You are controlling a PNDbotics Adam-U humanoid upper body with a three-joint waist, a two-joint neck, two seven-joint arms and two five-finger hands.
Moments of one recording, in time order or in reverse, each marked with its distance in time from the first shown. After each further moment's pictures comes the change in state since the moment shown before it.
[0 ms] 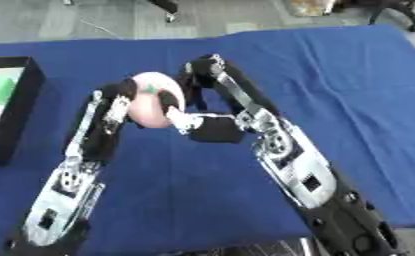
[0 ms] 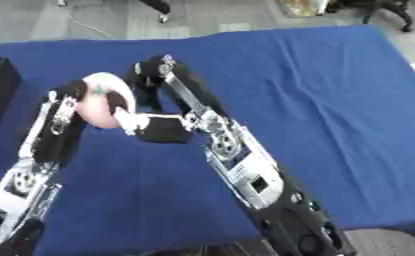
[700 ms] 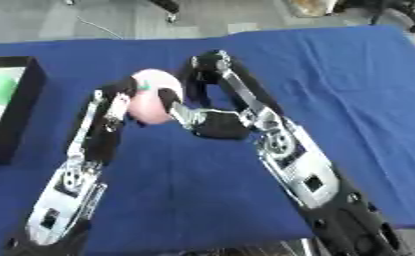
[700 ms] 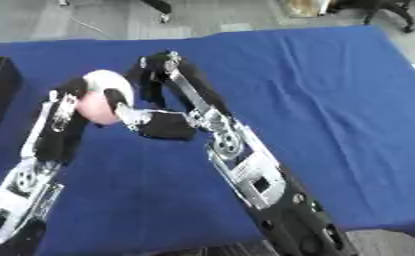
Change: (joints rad) left arm 0.000 -0.001 -0.005 0.000 0.021 0.007 0.020; right arm 0.004 0.000 -0.006 -0.006 0.006 0.004 -0.021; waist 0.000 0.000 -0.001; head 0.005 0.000
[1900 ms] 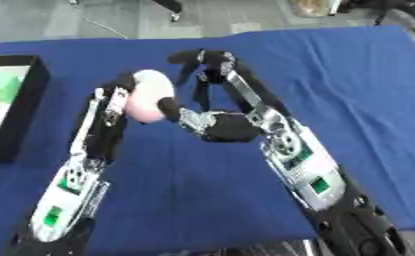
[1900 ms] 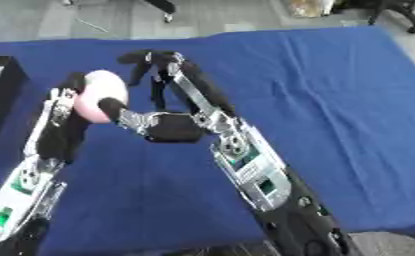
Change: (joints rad) left arm -0.004 0.001 0.030 0.003 0.051 0.004 0.046; right arm 0.007 0.000 -0.007 -0.024 0.028 -0.030 0.030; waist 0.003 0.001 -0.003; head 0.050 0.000
